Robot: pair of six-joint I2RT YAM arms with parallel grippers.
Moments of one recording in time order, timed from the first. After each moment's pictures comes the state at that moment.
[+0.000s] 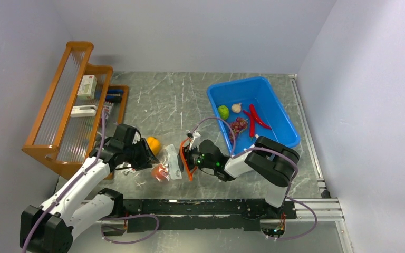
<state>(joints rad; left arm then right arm) -0.36 0.92 0.59 -0.69 0.22 -0.83 1.00 1.79 0.56 0.93 -0.23 0.71</state>
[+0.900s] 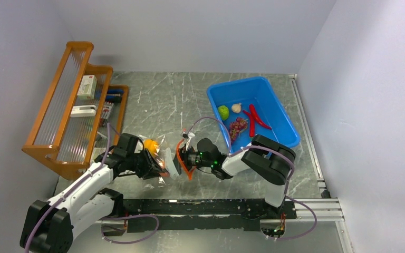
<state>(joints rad) -0.36 0.93 0.41 -0.53 0.42 -0.97 0.99 1.84 0.60 0.97 -0.39 0.71</state>
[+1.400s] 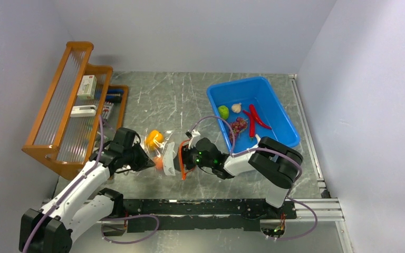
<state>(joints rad) -0.36 0.87 0.53 -0.65 0.18 -0.94 1.00 1.76 0.61 0.75 -0.18 0.68</state>
